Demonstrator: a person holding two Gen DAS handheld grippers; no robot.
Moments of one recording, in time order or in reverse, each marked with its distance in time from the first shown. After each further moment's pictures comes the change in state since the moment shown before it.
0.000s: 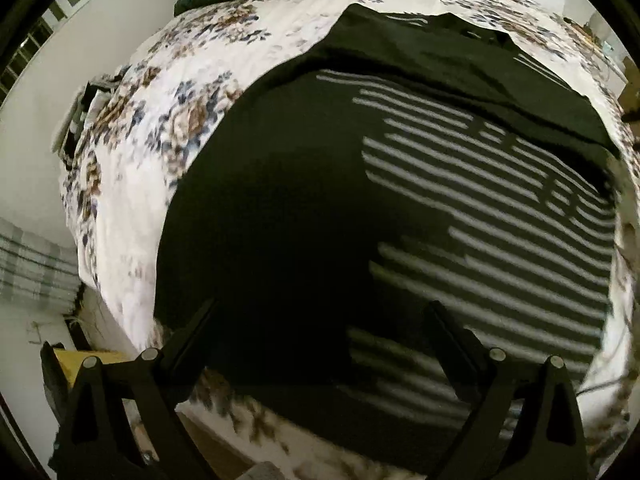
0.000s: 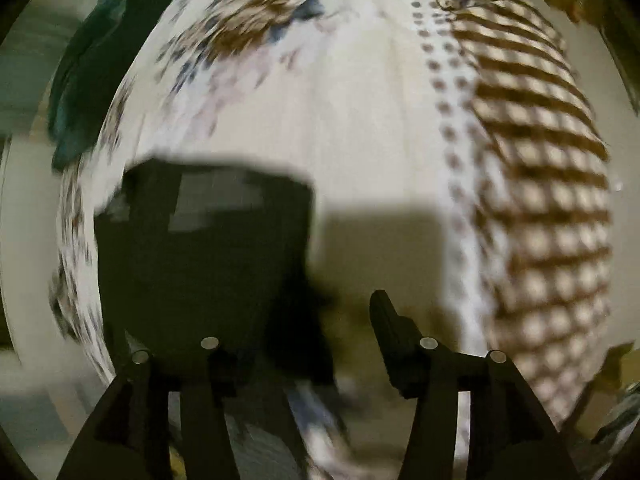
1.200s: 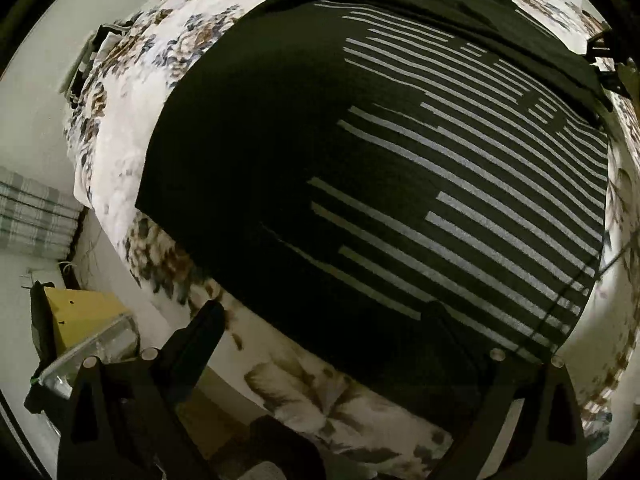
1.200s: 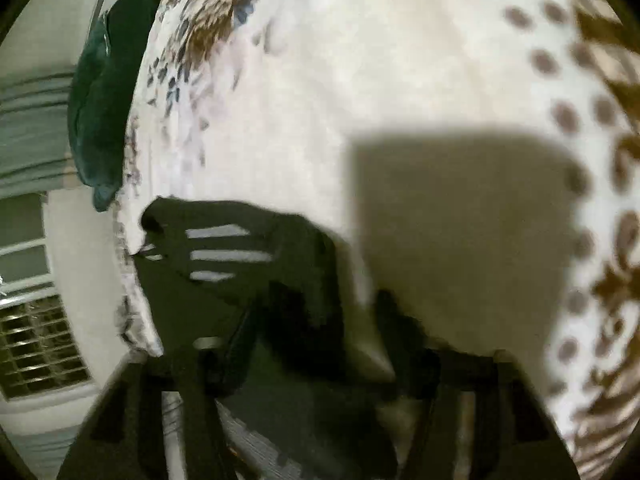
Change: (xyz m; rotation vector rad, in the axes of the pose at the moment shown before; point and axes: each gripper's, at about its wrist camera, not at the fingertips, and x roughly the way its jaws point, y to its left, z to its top) left arm 0.001 -0.032 -0.073 -0.068 0.131 0.004; right arm 0.087 -0.019 0.083 0.154 0.036 0.212
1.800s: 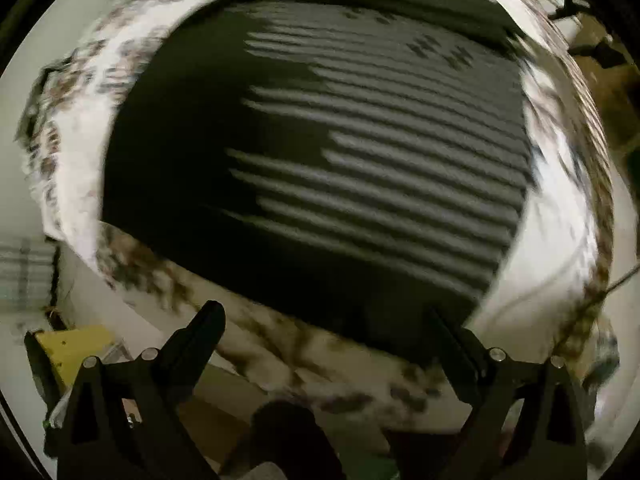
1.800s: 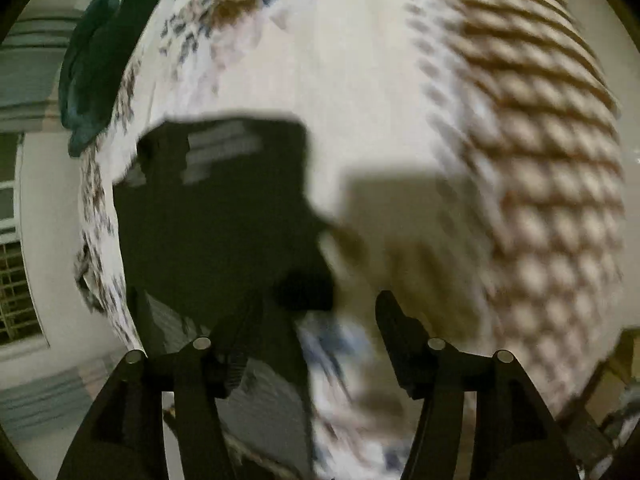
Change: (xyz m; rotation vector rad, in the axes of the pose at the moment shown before) left arm -0.025 -0.040 -0.047 0.241 0.049 -0.137; right arm -0.100 -0.027 -0.109 -0.051 0.107 -0.115
